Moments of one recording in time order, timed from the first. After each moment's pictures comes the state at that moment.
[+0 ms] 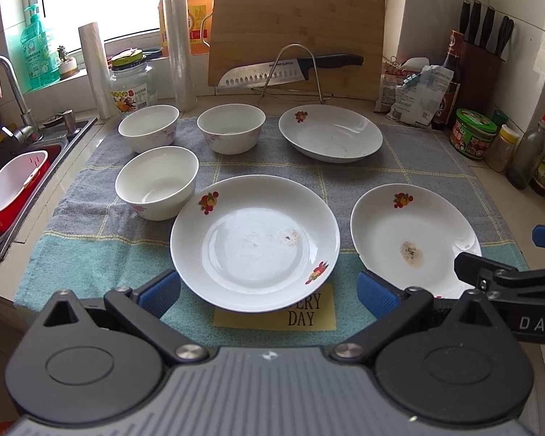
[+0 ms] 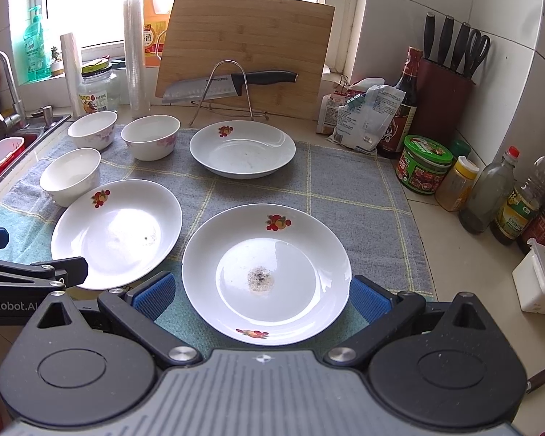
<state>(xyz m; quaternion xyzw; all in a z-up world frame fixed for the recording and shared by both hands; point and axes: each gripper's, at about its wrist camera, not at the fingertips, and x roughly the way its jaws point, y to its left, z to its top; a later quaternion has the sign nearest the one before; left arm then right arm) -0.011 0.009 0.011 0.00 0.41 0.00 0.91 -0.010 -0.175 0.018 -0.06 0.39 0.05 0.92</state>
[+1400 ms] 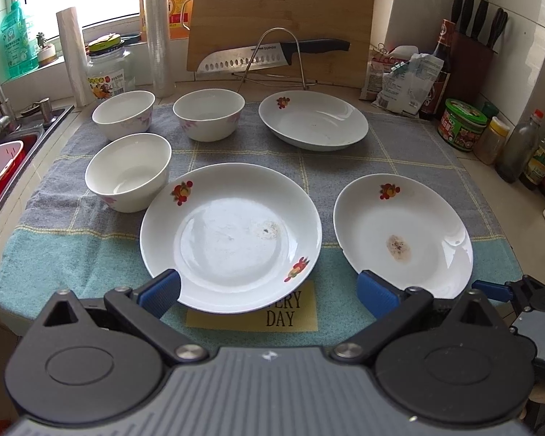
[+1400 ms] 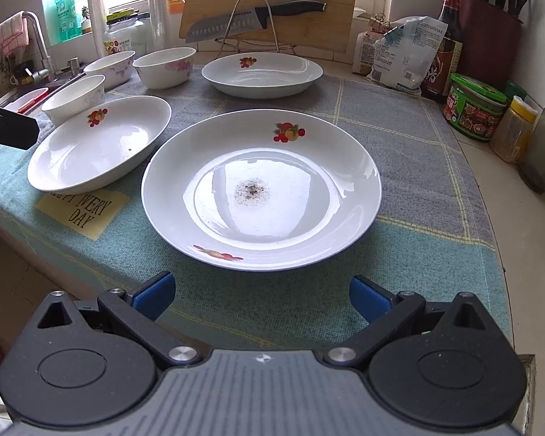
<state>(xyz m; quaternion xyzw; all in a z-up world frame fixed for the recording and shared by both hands) 0.005 0.003 -0.006 -0.02 0.42 -0.03 0.90 0.002 -0.225 -0.095 -0.06 0.42 0.15 0.89</state>
